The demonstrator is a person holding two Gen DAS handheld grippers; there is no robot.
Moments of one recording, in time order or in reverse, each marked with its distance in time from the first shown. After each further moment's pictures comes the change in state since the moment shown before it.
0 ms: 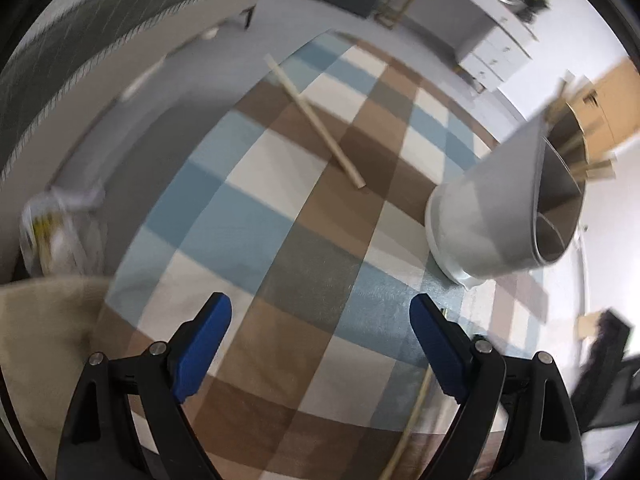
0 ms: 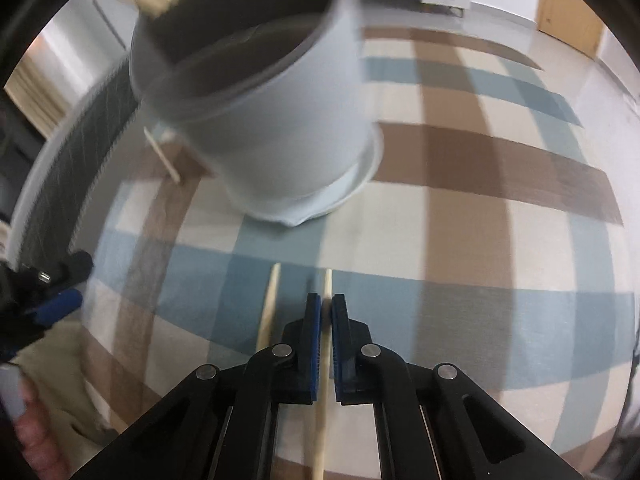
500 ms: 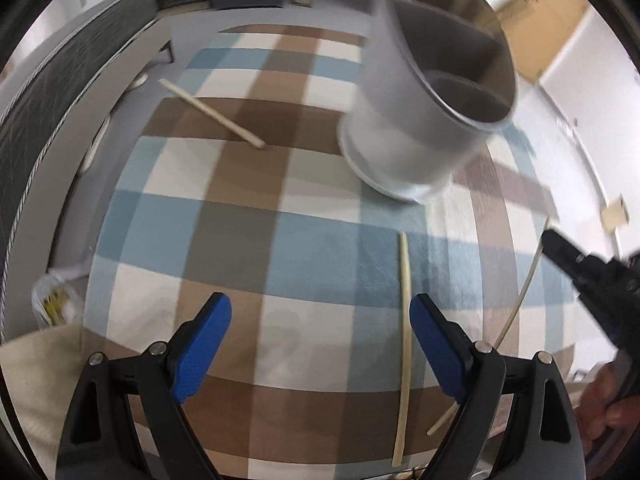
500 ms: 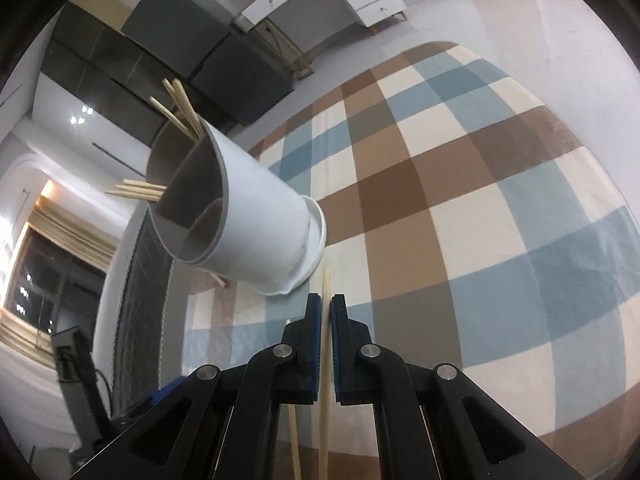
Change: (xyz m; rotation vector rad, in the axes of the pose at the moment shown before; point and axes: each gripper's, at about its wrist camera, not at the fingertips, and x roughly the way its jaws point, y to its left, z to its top) left arm 0.014 -0.069 -0.040 0.353 0.064 0.050; right arm -0.059 -0.083 -0.010 0.360 -0.206 0.277
